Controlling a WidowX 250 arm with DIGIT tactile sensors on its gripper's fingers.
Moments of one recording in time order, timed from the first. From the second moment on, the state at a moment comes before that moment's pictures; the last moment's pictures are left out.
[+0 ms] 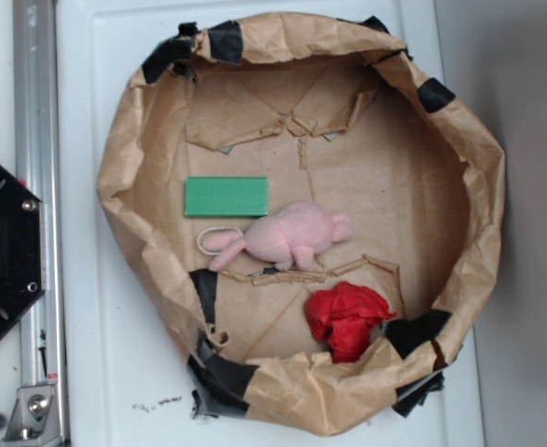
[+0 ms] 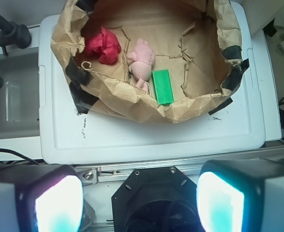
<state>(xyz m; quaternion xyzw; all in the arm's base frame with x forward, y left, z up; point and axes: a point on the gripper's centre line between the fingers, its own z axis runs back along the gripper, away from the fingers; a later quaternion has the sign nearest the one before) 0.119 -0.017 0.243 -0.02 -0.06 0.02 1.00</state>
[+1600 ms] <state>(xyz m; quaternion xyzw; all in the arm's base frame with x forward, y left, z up) 0.277 -0.011 0.033 -0.09 -0.02 -0.03 1.00</state>
